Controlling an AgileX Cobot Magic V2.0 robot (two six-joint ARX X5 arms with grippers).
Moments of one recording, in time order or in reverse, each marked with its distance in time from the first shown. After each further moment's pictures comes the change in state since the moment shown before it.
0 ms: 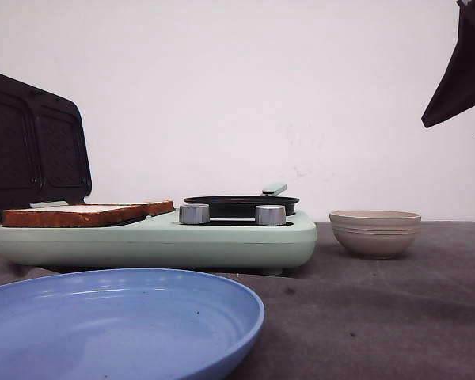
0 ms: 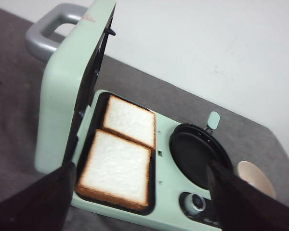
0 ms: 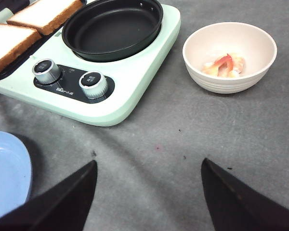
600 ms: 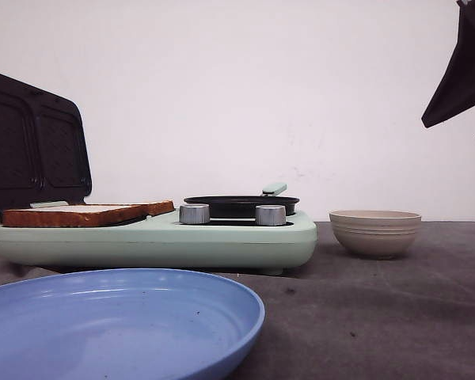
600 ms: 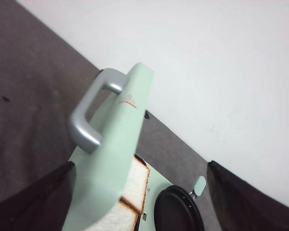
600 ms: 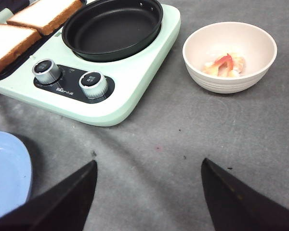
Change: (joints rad) left arm 0.351 0.372 0.254 0.109 0.290 -0.183; right arm 0.000 0.000 0.000 0.000 0.000 0.000
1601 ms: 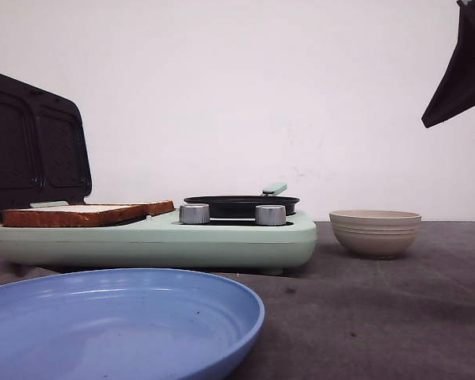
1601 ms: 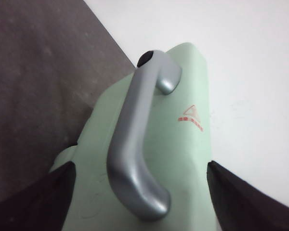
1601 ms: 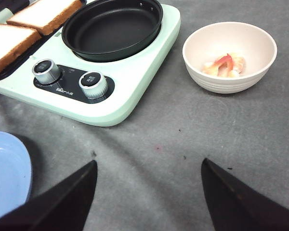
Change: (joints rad) left arm 0.001 0.431 0.015 0.299 0.185 -0.118; right arm 0.000 0.000 0.000 0.000 0.000 0.000
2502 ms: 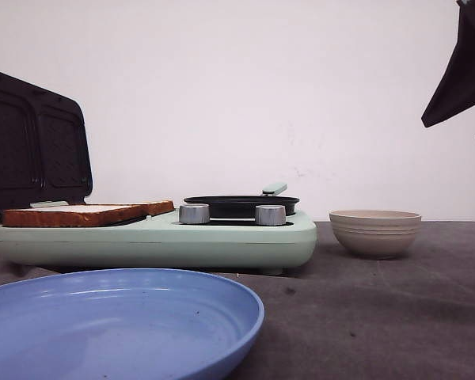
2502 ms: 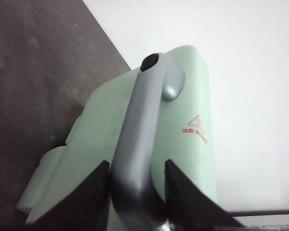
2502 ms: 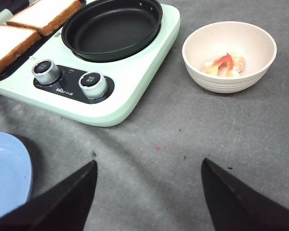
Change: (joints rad) left arm -0.011 0.048 0.004 0.064 0.024 -0.063; right arm 0.000 0.000 0.000 0.000 0.000 0.011
